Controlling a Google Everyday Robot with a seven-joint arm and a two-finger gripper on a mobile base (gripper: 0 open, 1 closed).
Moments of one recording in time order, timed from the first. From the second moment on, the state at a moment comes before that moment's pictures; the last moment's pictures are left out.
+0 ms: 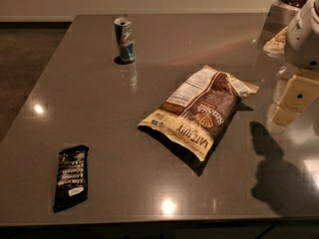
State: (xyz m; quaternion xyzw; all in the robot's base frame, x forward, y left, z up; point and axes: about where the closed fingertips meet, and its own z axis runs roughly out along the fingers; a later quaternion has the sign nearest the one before) arm 0.438 -0.217 0.976 -0.60 0.78 -0.03 0.16
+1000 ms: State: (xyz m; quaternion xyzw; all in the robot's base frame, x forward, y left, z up) arm 0.468 -0.190 0.956 -0.65 0.74 -0.02 0.16
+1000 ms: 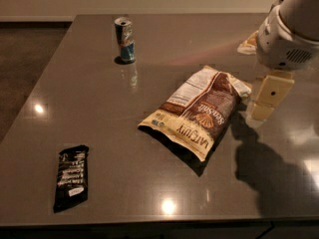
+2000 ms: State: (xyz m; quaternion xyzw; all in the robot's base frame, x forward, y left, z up) arm 0.519 -0.147 0.888 -0.70 0.71 0.03 0.11
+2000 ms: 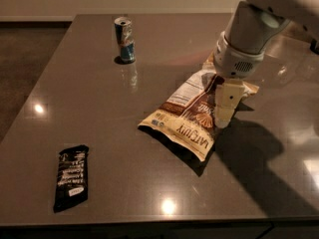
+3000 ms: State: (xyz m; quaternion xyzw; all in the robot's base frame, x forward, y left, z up) arm 0.519 -0.116 0.886 -0.71 0.69 0.07 0.12
